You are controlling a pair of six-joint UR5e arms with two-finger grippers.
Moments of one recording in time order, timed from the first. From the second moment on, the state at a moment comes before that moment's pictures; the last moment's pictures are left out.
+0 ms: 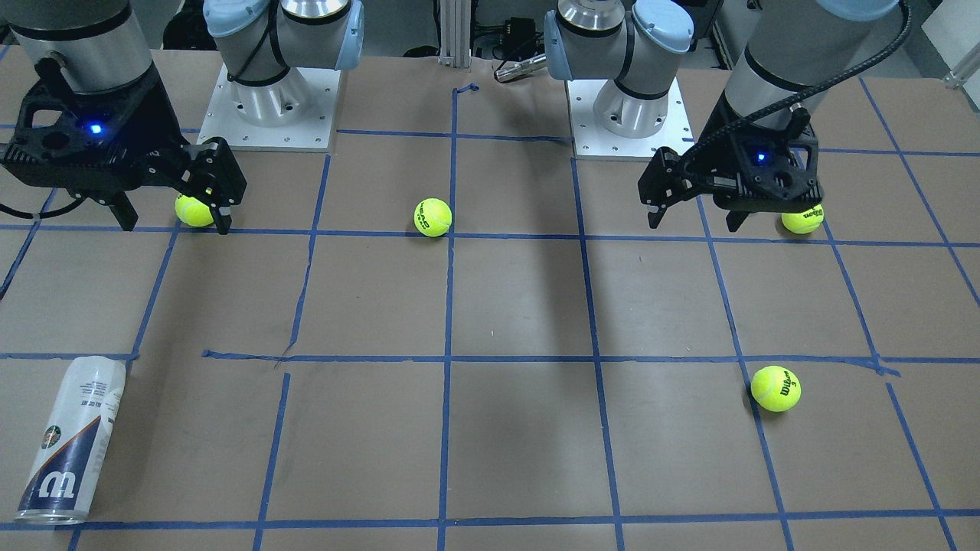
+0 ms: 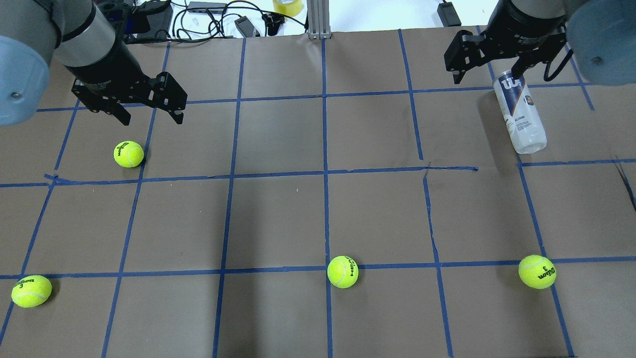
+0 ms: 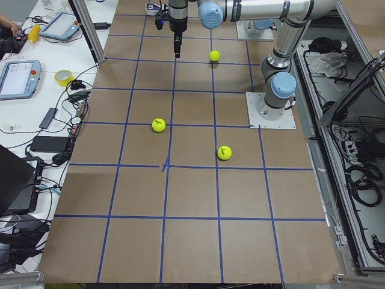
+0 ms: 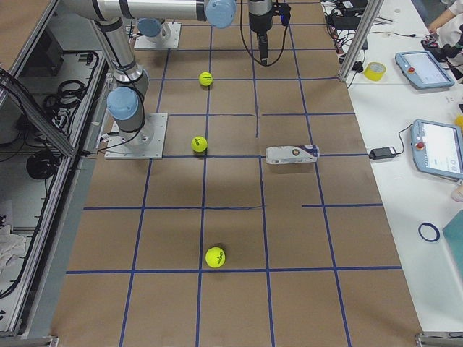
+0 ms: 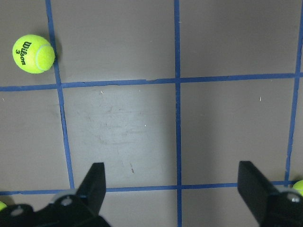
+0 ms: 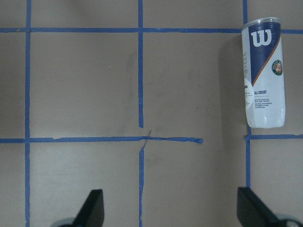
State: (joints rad) left arm -1.50 -1.57 -1.61 -1.49 1.57 0.10; right arm 1.54 -1.56 1.56 -1.75 -1.61 -0.04
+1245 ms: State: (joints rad) left arm -1.50 -1.57 -1.61 -1.49 1.57 0.10; right arm 1.27 -0.94 1.08 -1.85 -1.60 -0.34
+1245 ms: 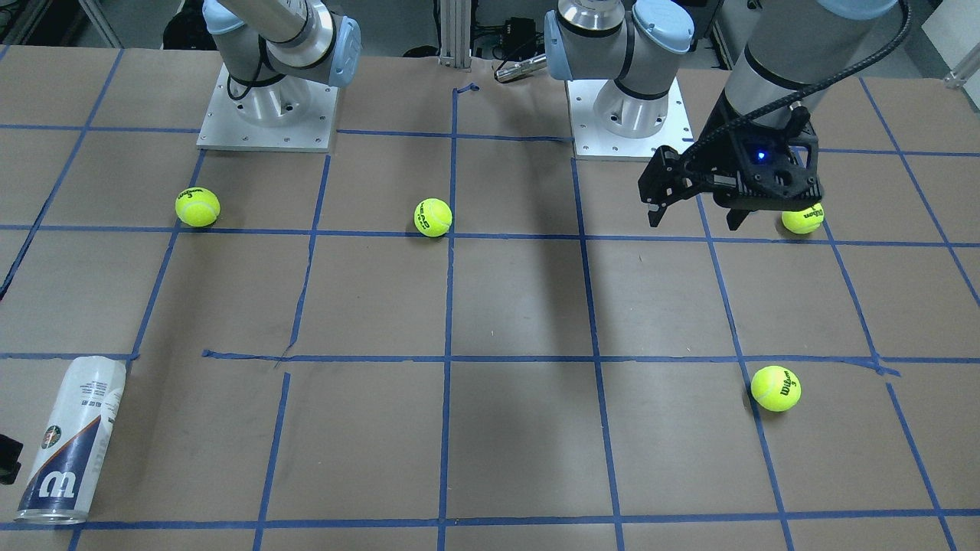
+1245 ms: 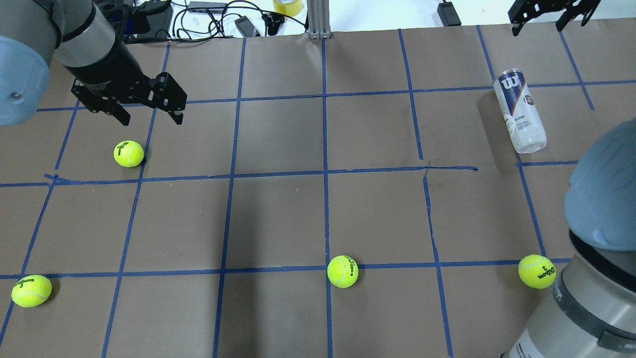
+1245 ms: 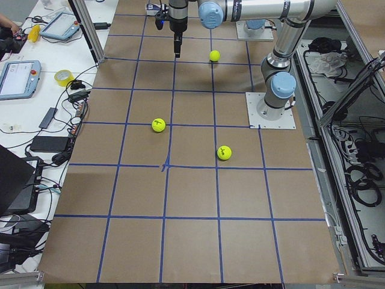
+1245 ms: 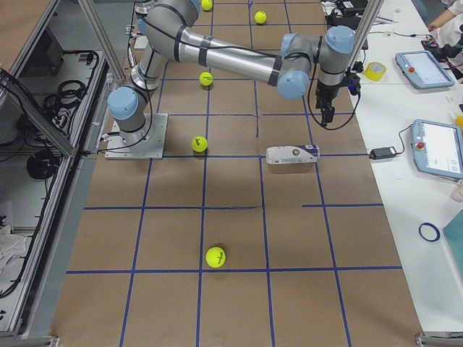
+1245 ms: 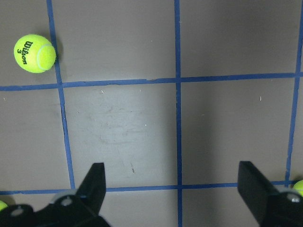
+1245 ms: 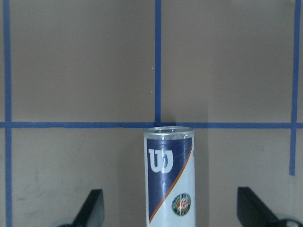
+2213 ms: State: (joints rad) left arm -1.50 -1.57 -1.61 -1.49 1.57 0.10; right arm 1.25 -0.77 1.17 -2.06 -1.60 -0.45
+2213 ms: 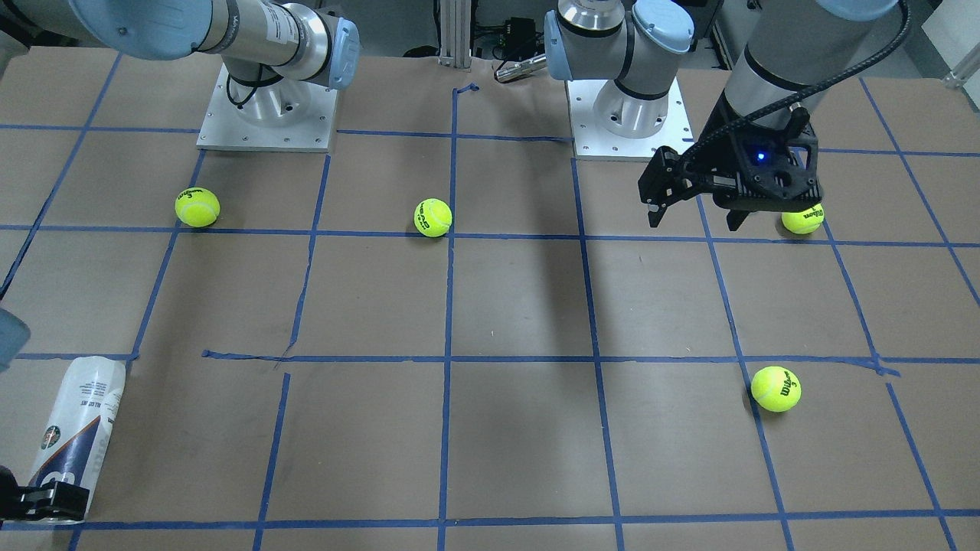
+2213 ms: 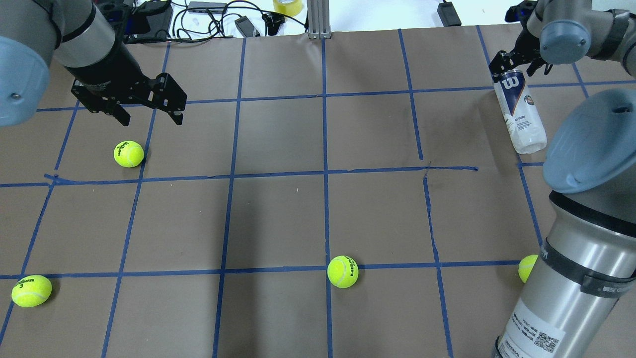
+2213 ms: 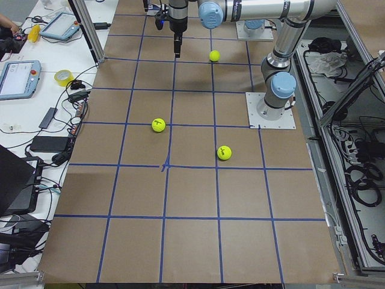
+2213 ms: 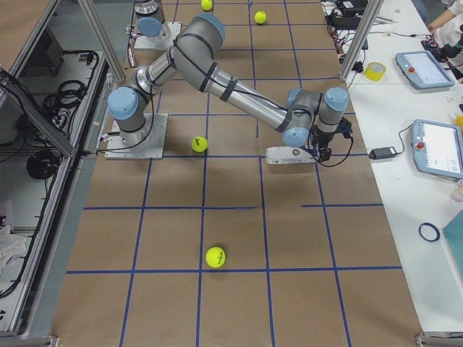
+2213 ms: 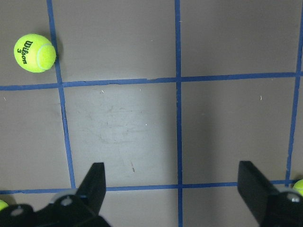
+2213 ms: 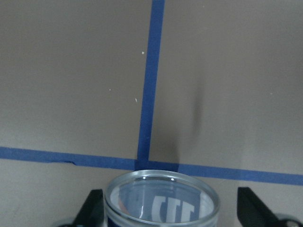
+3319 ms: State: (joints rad) left arm -1.50 -1.57 -1.62 -1.49 1.58 0.10; right arm 1.27 -0.81 1.18 -1.98 -1.58 -0.31
